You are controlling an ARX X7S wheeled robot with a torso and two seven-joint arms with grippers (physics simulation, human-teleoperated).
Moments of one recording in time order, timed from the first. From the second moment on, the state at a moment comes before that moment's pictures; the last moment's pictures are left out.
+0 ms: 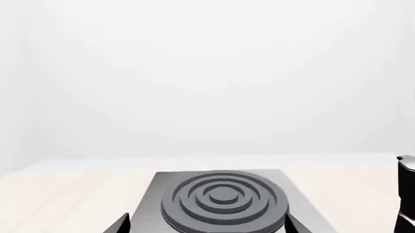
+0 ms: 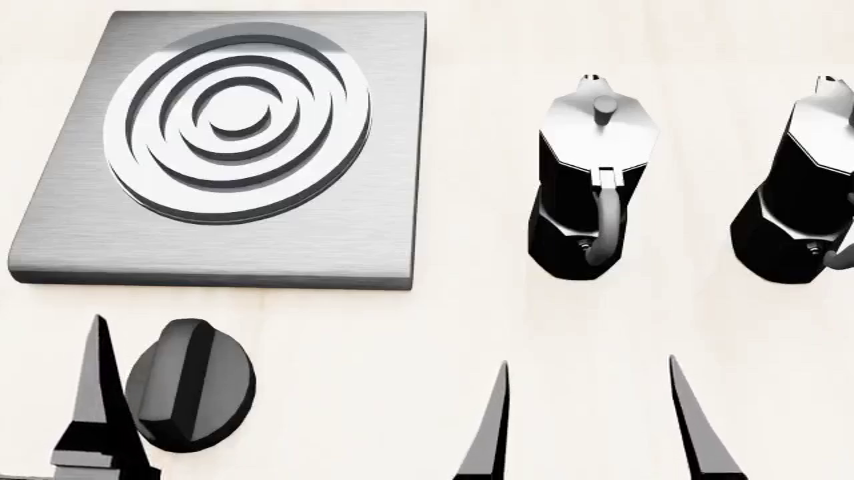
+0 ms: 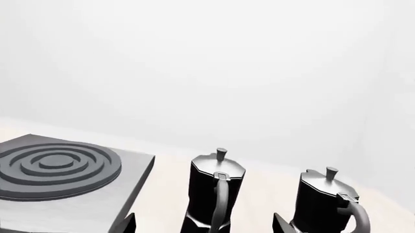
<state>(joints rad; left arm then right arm) -0.04 -0.48 0.33 0.57 -0.25 -0.01 -0.50 -0.02 0.43 -0.37 -0.68 0.02 0.17 0.51</state>
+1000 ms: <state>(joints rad) -0.13 -0.49 0.33 0.68 -0.29 -0.10 -0.51 0.11 0.45 -0.35 -0.84 0.03 0.36 0.49</state>
